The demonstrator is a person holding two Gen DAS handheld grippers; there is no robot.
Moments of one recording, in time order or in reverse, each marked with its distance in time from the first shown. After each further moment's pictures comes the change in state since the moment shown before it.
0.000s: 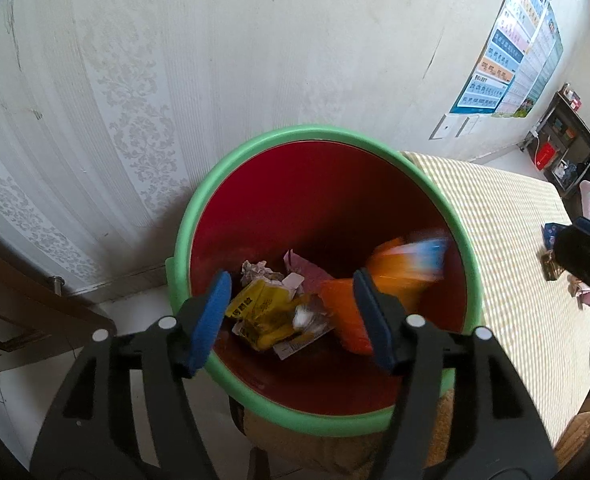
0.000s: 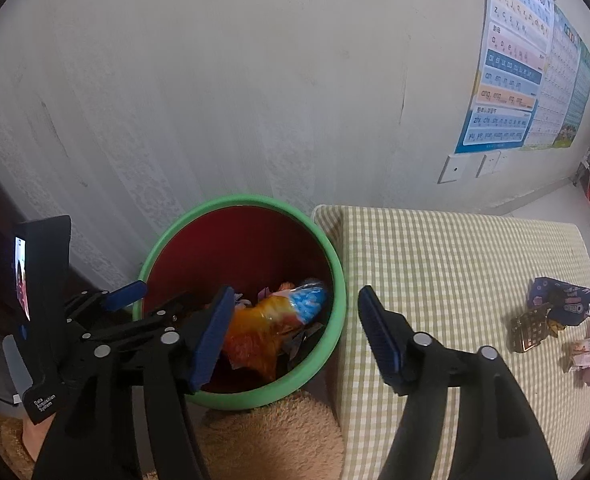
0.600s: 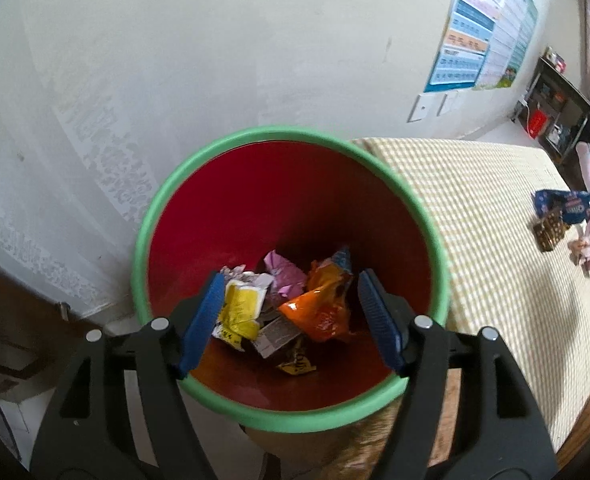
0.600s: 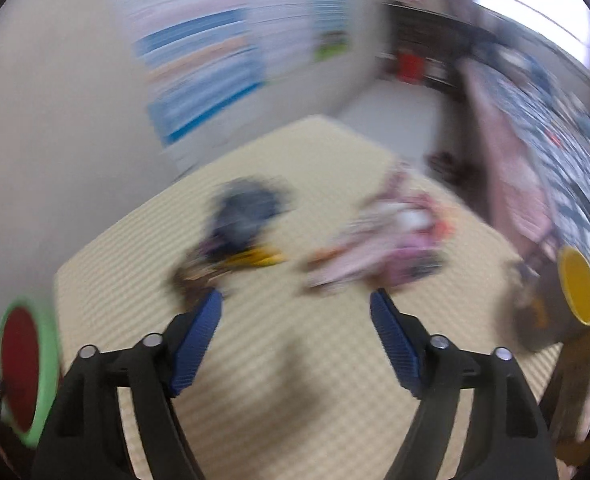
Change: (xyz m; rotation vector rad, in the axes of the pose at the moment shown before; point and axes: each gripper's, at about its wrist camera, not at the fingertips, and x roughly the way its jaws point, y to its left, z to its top) left arm -0.002 -0.052 -0.005 0.139 -0.010 0.018; right arm -0.073 -0.305 -0.118 0.662 -0.055 -0.494
